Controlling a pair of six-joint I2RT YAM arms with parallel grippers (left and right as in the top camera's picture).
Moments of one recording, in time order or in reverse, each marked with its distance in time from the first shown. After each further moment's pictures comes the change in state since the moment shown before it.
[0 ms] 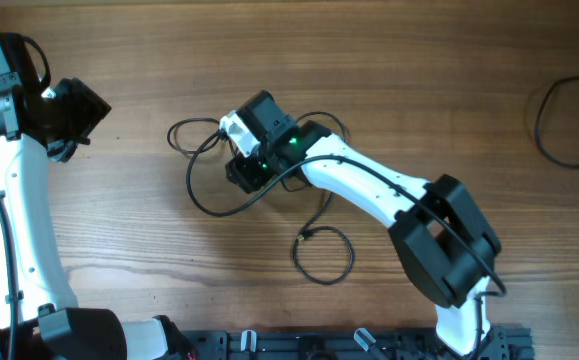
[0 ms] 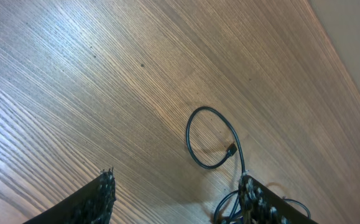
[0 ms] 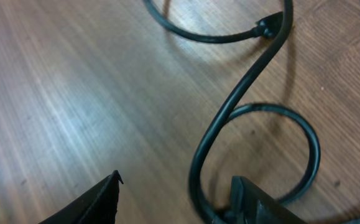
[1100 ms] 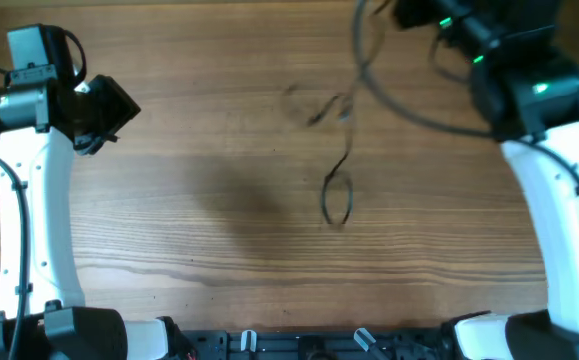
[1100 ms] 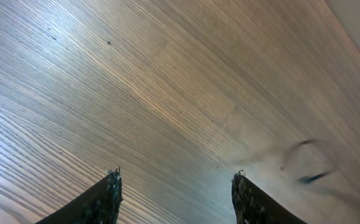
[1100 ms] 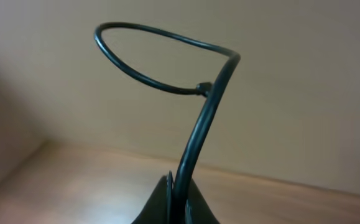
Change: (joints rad) left arm -0.130 0.013 0.000 -0.014 0.000 0.004; right arm -0.550 -0.484 0.338 -0.011 0.149 0.173
